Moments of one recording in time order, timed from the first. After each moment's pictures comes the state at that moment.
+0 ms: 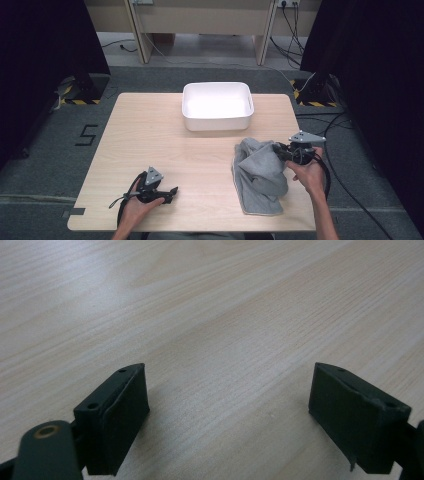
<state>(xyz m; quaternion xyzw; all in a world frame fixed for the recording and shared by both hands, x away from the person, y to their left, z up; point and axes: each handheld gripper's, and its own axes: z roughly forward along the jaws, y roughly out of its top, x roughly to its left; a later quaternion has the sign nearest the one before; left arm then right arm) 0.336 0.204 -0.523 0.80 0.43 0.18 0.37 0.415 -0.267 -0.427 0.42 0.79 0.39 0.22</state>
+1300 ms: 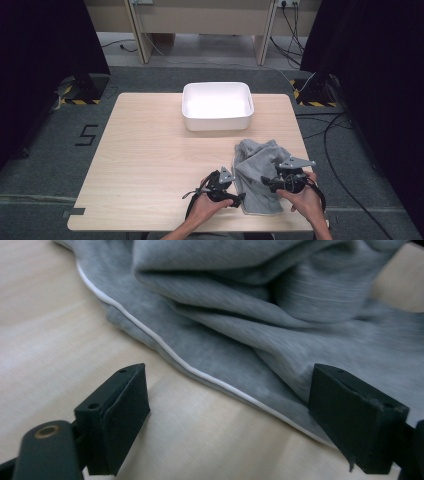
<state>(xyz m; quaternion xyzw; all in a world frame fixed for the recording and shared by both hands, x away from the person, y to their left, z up) 0.353 0.001 -0.519 0.83 0.34 0.10 0.42 0.353 -0.244 -0.457 0.41 0.83 0.36 0.15</state>
